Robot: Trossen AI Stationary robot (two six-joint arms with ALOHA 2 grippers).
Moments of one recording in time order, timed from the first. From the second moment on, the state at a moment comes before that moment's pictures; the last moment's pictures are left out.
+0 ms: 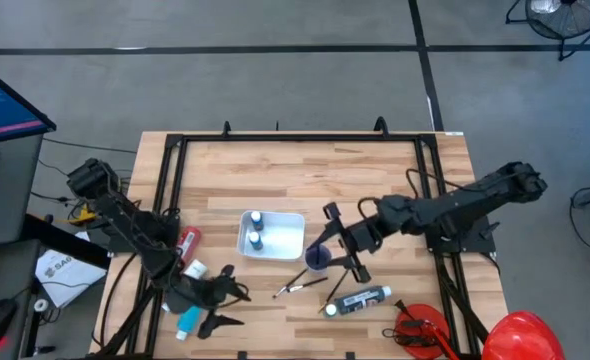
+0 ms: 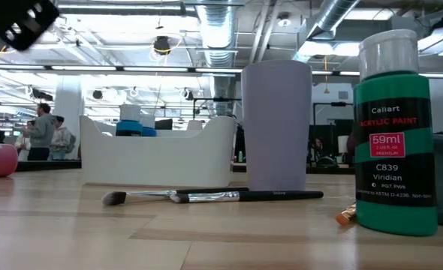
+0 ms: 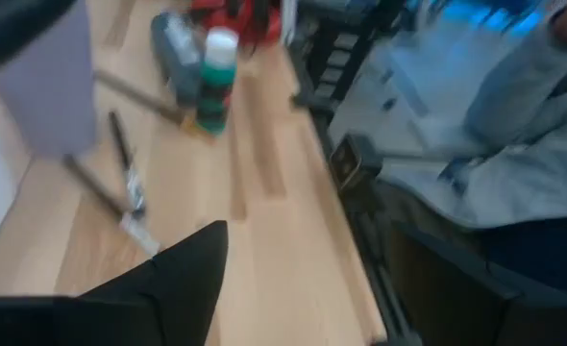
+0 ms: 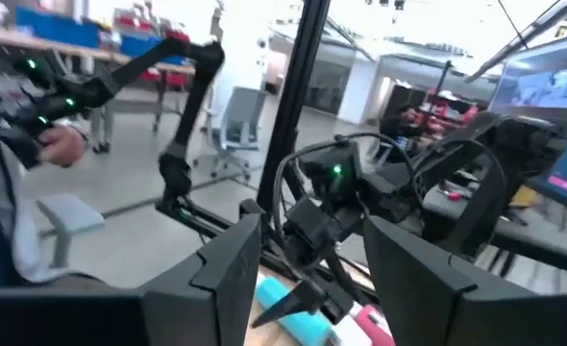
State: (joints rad) left arm -0.87 1.37 0.63 0.24 -0.49 -0.55; right arm 0.26 1.36 0.92 0.52 -0.20 -0.22
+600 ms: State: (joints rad) left arm -0.94 1.36 0.91 -0.65 0.22 -1.74; right arm 0.22 1.34 0.92 0.45 -0.29 -0.18
